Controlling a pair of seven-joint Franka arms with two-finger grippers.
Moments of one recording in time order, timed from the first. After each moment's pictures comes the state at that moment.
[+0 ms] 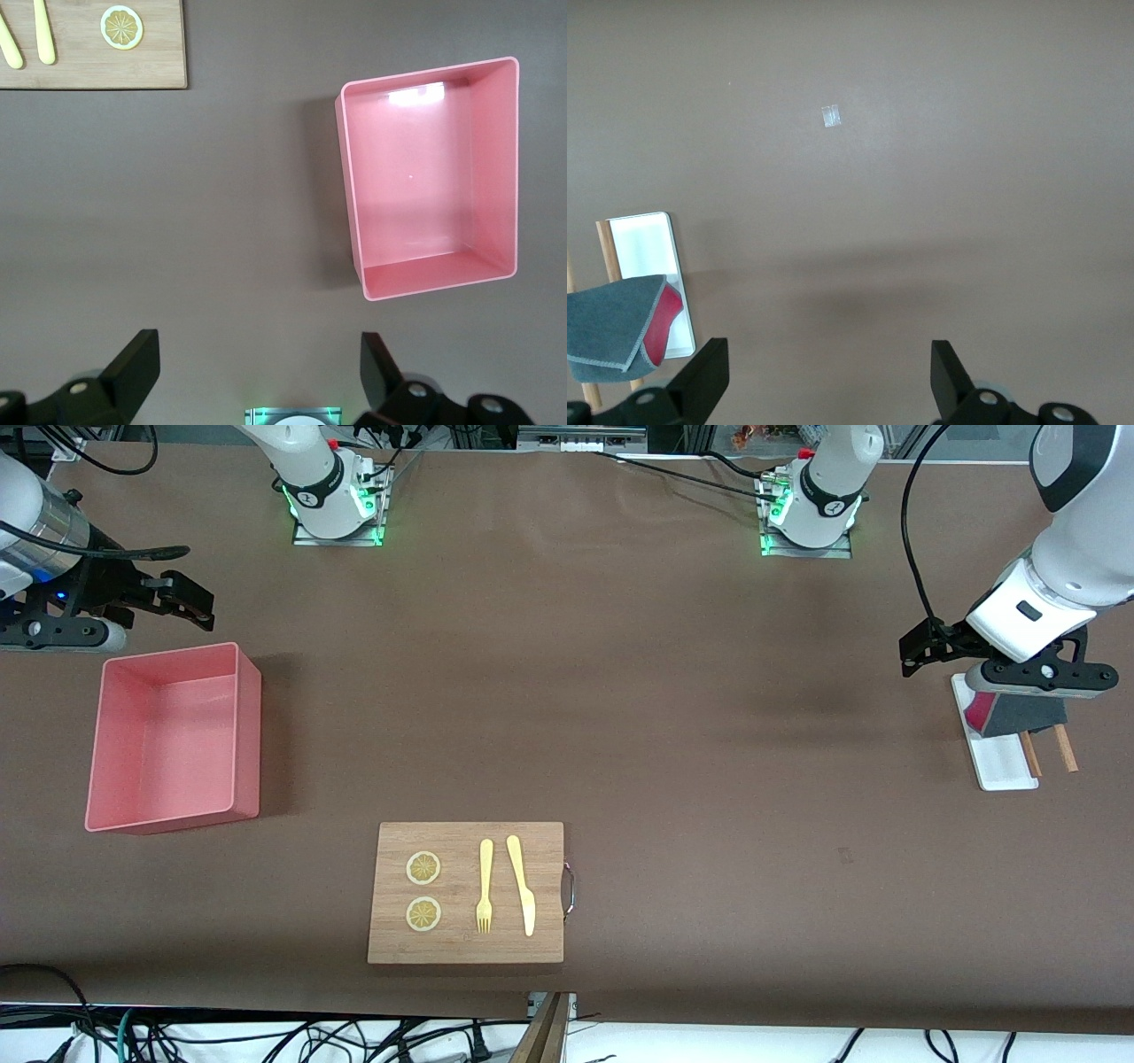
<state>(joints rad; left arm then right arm) -0.02 -0.02 -0.07 -1.78 0.04 1.75 -0.03 0.14 0.03 -0.01 -1.54 -0.04 1.47 0.14</state>
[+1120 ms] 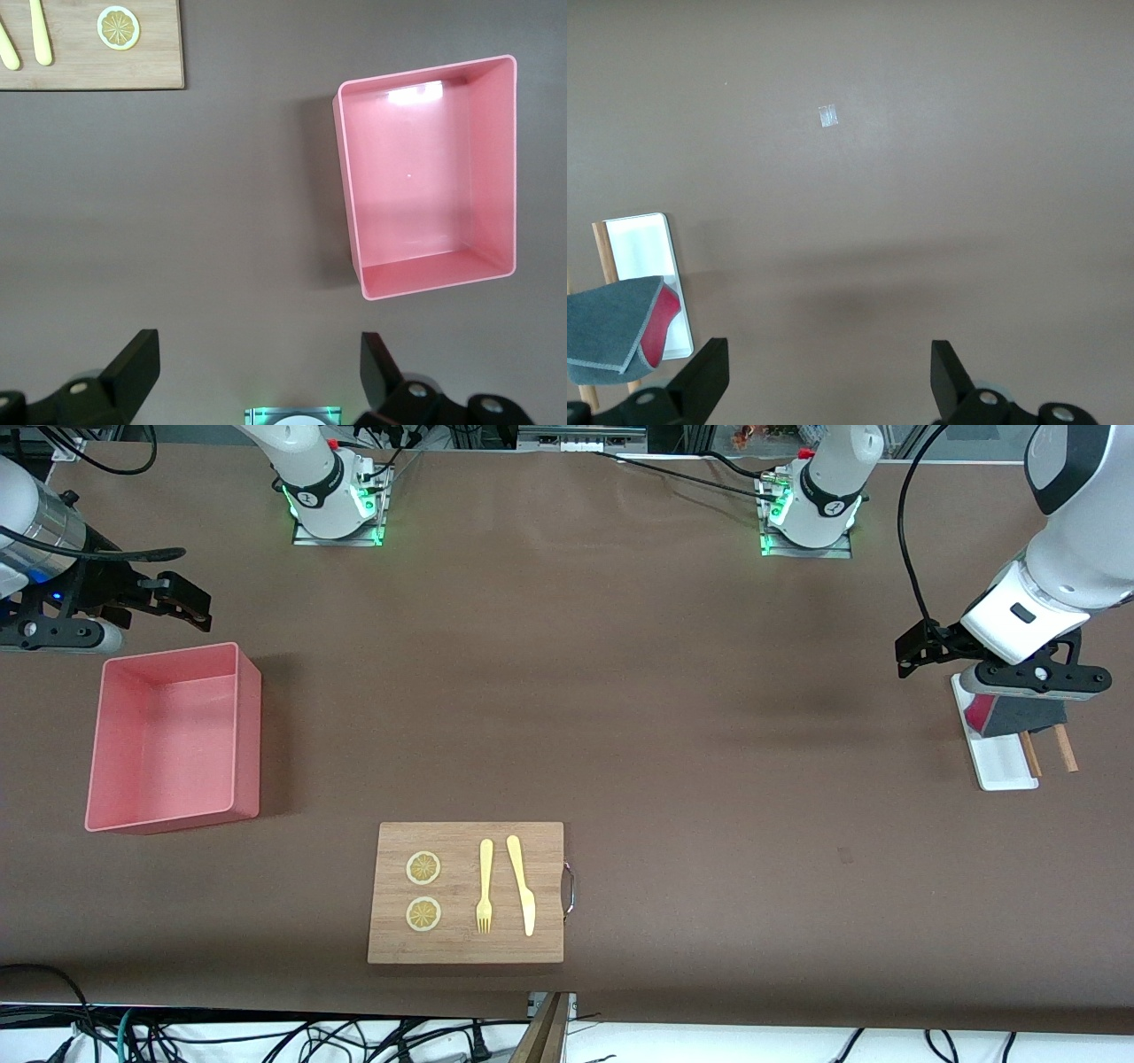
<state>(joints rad) -0.03 -0.01 -0.07 -1.77 0.04 1.75 -0.03 0.14 0.03 -0.01 -1.54 -0.04 1.47 0.14</state>
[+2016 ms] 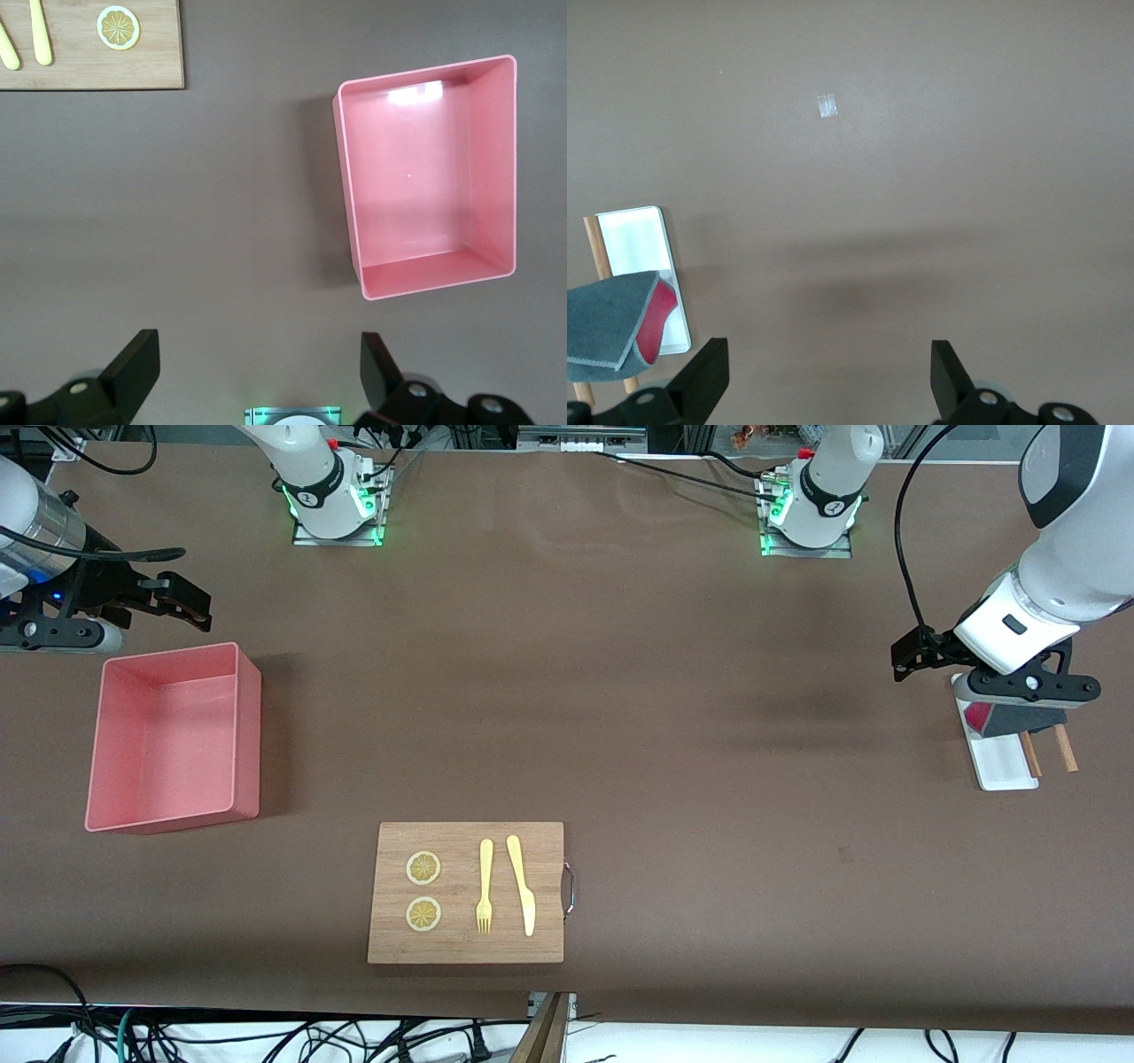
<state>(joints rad) -0.03 0.01 -0.07 -1.77 0.04 1.72 -0.03 0.14 0.03 -0.01 -1.54 -0.04 1.47 0.14</state>
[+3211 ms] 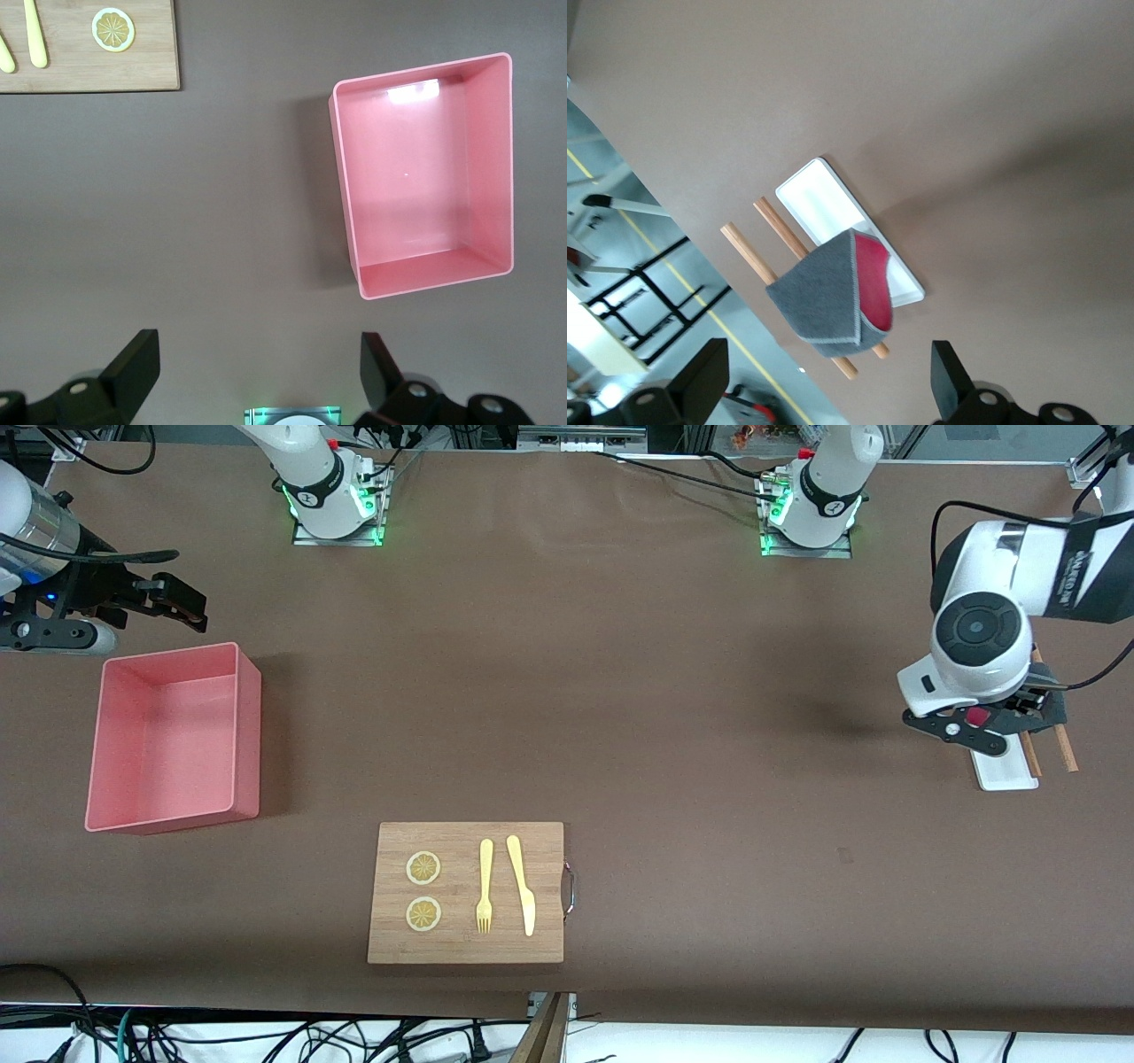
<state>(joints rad) -0.02 0.13 -0.07 -2.03 0.70 1.85 0.19 0.13 0.03 -0.01 -1.54 -0.04 1.47 0.14</state>
